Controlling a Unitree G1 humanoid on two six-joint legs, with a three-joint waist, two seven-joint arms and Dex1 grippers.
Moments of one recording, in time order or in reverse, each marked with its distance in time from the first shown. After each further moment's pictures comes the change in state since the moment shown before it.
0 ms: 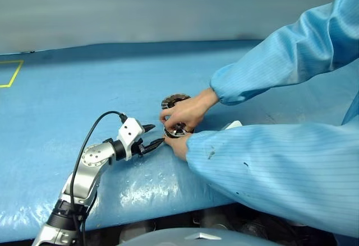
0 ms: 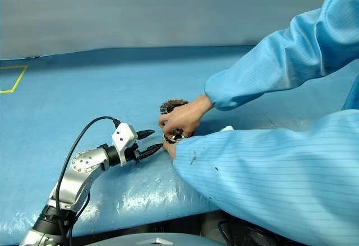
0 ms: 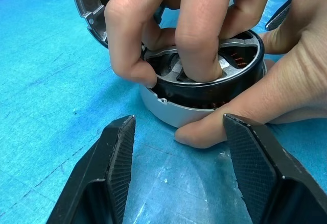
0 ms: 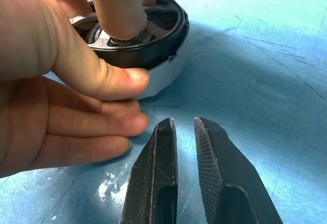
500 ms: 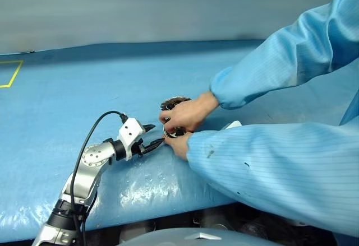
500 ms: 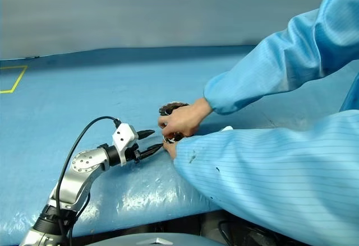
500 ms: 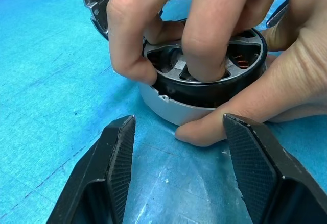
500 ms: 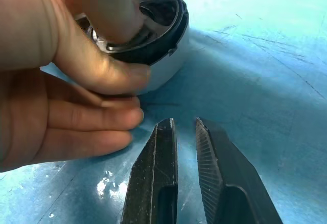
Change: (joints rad) left arm -0.001 0.000 -0.001 0.000 0.015 -0.002 -0.004; right arm 0.000 -0.002 0.010 0.001 -0.008 0.000 0.001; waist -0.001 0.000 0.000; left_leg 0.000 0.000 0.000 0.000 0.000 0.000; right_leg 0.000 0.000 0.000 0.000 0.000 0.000
